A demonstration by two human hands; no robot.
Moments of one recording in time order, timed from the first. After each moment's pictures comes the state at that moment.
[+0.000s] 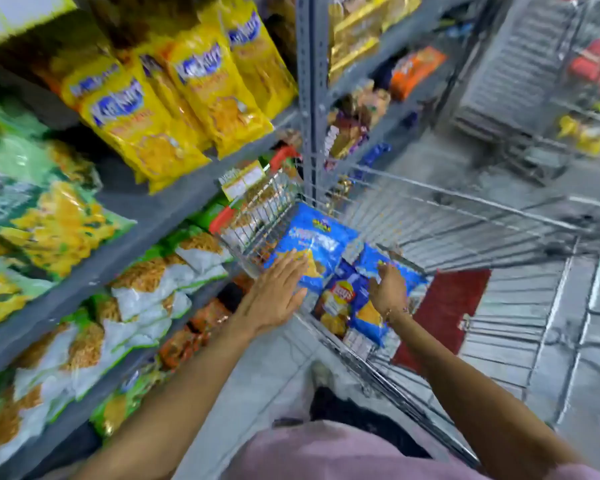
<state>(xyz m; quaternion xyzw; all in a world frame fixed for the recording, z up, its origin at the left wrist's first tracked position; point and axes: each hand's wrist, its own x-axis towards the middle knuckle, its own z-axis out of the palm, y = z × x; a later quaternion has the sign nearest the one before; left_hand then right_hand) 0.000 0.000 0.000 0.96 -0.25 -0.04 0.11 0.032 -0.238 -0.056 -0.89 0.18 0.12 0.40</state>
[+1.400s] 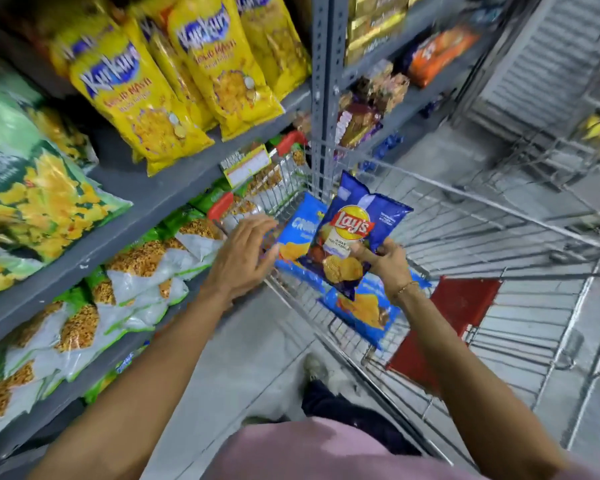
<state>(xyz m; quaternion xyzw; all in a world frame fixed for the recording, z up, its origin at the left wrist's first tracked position) 0.039 0.042 0.014 0.97 -0.12 0.08 0.20 0.074 -0.227 -0.016 -0.69 0.13 0.15 0.69</state>
